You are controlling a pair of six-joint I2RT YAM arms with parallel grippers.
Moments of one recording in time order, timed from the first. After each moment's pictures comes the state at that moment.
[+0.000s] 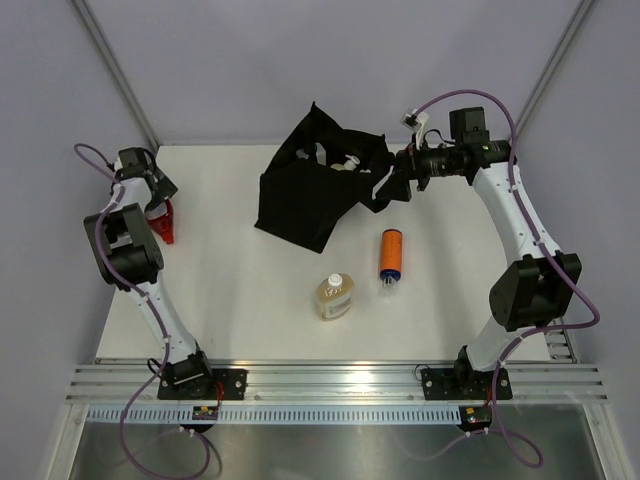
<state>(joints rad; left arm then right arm) 0.35 2.10 1.59 -0.38 -0.19 -0.43 0.13 1.69 1.71 -0.84 -0.97 -0.34</state>
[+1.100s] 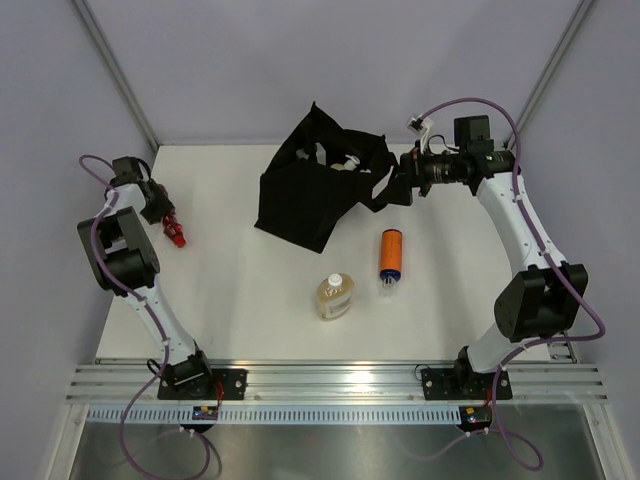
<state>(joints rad) 0.39 2.09 1.58 -0.50 0.02 -0.31 0.12 1.63 1.61 -0.76 -1.02 -0.21</state>
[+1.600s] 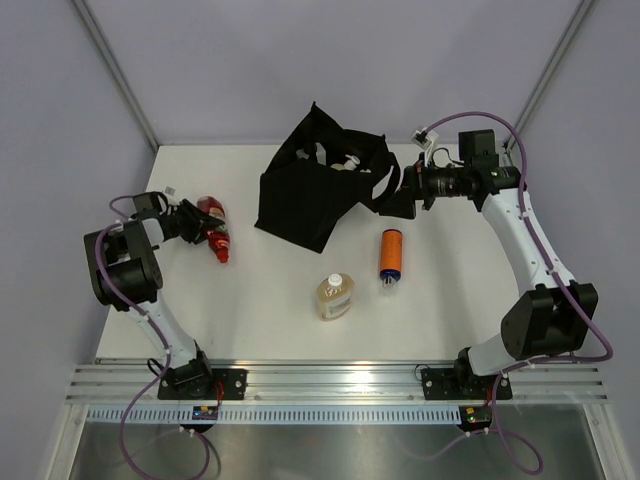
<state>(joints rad) 0.36 1.91 1.07 -0.09 0.72 -0.57 0.12 1.51 1.46 -0.73 -1.01 -0.19</state>
